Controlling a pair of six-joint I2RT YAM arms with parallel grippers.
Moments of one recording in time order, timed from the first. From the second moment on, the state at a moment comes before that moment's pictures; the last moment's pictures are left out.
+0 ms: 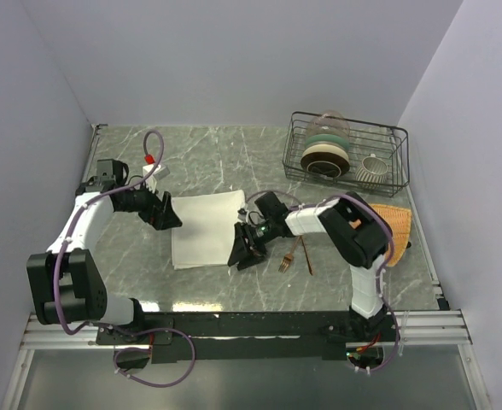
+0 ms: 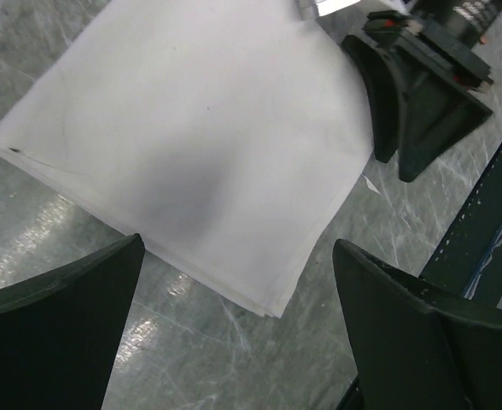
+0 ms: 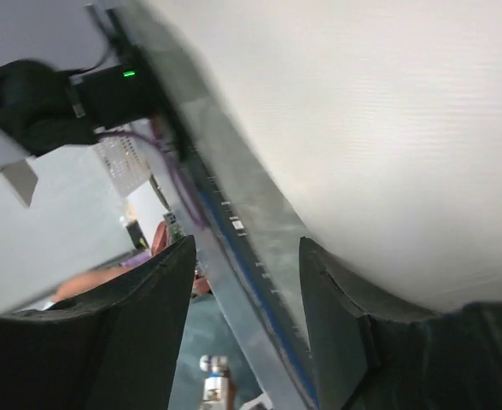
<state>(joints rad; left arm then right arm) 0.10 1.39 1.03 -0.77 0.87 0.58 0.68 1.92 0.98 -0.04 -0.94 0.67</state>
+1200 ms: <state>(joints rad) -0.21 1.25 0.69 -0.86 0.57 1.42 0.58 1.82 1.20 -0.41 -0.85 0.40</state>
